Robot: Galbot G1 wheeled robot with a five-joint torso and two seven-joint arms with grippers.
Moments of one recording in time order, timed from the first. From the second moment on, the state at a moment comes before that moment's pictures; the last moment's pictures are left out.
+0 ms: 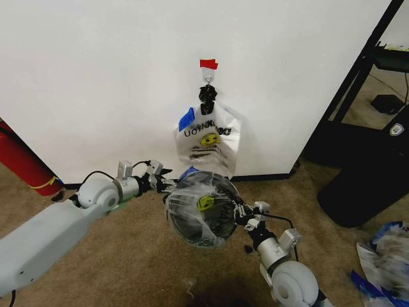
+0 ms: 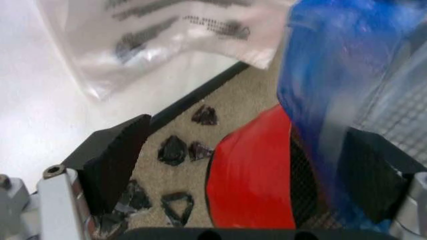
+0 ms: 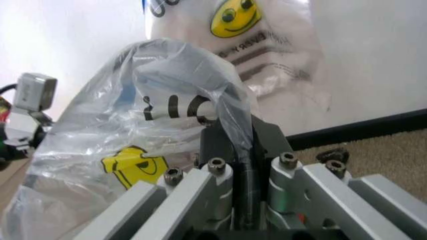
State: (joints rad) left arm 0.57 -0.67 0.22 -1.64 -0.95 0.34 0.32; right arm -1.38 1.15 0.18 2.05 0.73 -0.04 0.11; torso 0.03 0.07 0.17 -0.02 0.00
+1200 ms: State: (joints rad) left arm 0.57 -0.68 0.25 -1.57 -0.91 0.34 0.26; right arm -1.40 1.15 0.18 2.07 0.72 -0.04 0.11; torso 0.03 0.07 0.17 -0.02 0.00
